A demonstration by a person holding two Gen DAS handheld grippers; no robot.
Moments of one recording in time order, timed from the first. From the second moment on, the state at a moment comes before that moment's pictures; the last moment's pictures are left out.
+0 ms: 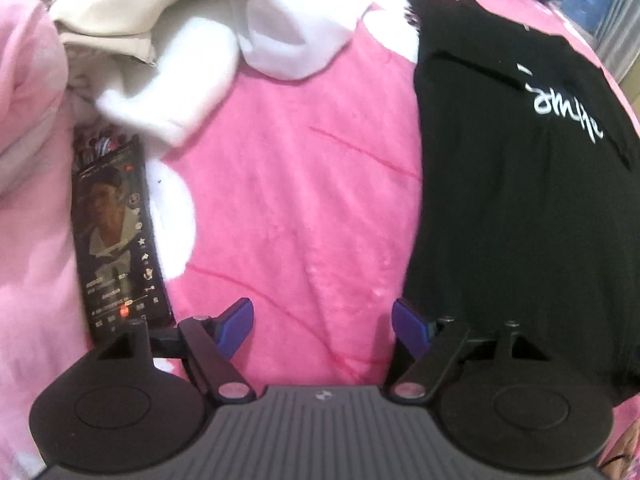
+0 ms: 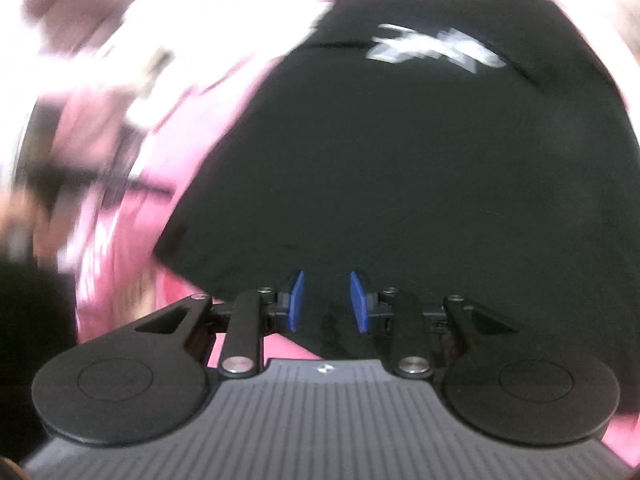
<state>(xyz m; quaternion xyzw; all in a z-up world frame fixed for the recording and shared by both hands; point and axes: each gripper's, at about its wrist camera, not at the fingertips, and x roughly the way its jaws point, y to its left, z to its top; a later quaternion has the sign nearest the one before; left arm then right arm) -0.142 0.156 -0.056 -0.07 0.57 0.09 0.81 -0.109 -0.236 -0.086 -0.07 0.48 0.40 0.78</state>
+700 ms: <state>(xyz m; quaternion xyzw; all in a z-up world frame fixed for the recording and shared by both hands) -0.140 0.153 -0.081 -0.15 0.58 0.06 0.80 -0.189 -0.069 -0.143 -0.35 0.25 0.62 0.65</state>
